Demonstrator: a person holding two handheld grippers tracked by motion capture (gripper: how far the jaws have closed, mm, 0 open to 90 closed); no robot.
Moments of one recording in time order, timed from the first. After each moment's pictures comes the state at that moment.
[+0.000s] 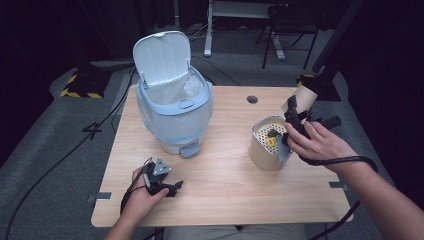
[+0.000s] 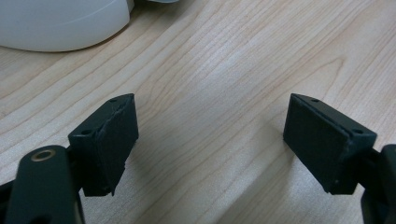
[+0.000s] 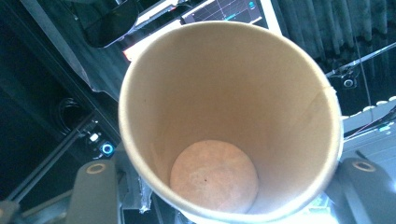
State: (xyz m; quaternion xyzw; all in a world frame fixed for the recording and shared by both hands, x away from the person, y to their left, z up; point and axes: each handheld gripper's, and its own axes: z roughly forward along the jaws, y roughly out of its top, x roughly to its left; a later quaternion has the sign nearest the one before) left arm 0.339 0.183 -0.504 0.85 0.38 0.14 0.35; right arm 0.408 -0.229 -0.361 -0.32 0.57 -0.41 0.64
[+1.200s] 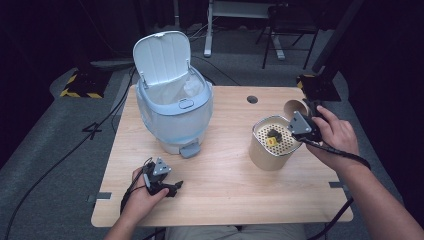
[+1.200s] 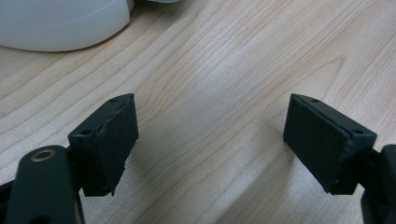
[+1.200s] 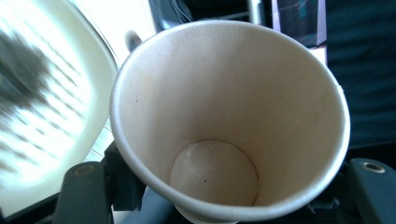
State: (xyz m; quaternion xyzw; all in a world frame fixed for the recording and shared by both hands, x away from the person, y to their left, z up) left arm 0.339 0.183 -0.504 0.85 0.38 0.14 0.35; right arm 0.414 -0.261 -0.321 0.08 0.83 0.09 0.54
